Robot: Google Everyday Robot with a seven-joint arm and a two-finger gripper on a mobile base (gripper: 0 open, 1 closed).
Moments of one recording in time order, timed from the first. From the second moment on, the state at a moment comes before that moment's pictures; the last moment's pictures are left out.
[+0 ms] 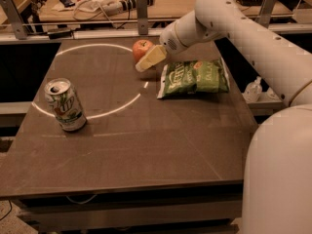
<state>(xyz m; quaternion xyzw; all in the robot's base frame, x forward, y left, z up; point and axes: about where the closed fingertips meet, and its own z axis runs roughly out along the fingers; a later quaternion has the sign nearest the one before) 0.757 0.003 0.853 -0.49 0.76 0.19 0.39</state>
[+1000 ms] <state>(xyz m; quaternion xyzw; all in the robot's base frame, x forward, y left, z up) 0.777 0.025 0.847 -0.45 0.77 0.22 0.39</state>
